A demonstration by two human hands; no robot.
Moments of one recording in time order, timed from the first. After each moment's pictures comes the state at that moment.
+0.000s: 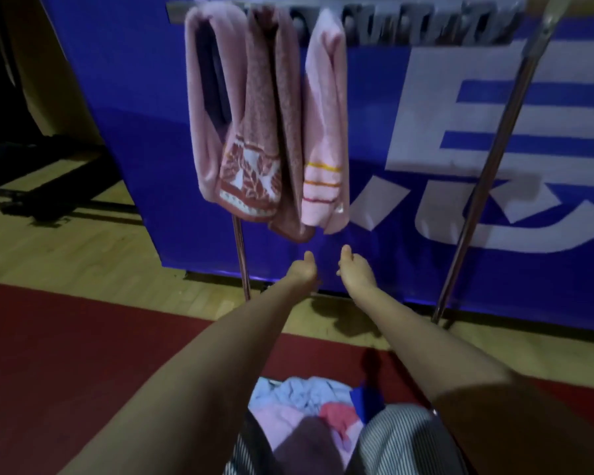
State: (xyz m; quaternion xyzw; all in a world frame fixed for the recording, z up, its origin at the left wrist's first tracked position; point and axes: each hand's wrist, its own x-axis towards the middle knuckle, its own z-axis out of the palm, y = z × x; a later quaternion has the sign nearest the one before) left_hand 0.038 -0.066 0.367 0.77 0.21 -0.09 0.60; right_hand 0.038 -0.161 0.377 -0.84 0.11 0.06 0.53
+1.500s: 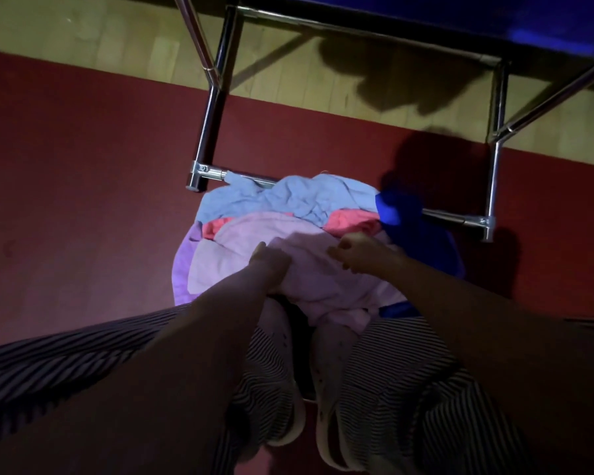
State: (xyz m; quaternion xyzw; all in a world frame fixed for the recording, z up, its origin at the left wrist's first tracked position) left_hand -0.045 -0.018 -0.083 0.84 -0.11 -0.52 -0.03; right_hand -0.009 -0.189 -0.037 -0.84 0.00 0.47 0.27
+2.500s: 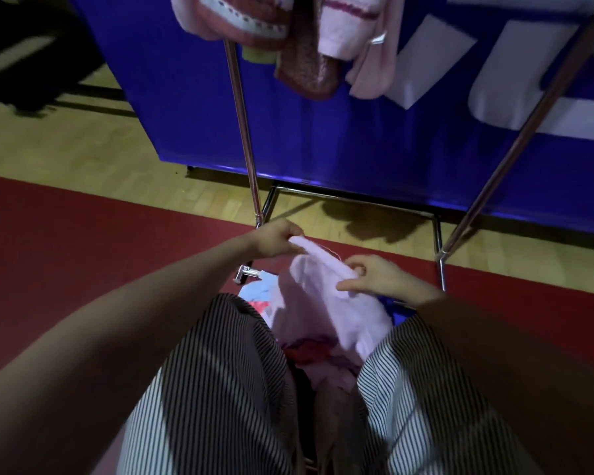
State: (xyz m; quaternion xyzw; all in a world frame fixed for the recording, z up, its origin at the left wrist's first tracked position) left_hand -0.019 0.023 0.211 0.91 -0.12 -0.20 0.34; right_hand -0.031 -0.214 0.197 -0.90 -0.16 0.27 0.31
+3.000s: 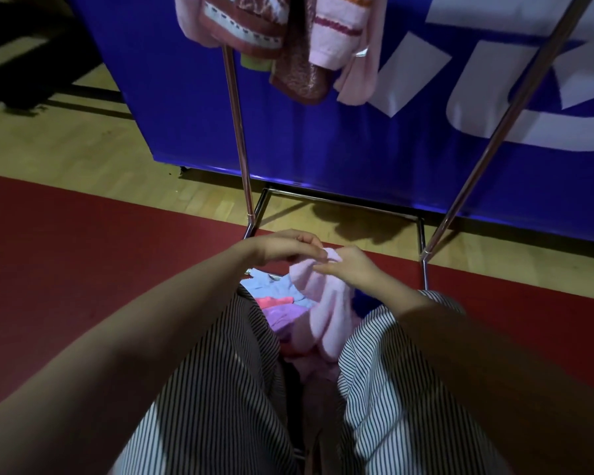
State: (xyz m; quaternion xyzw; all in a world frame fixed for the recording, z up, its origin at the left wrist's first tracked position) left_hand -0.054 -0.016 0.228 0.76 -0.07 -0.34 0.55; right_hand -0.063 -0.188 0.218 -0.85 -0.09 0.24 0.46
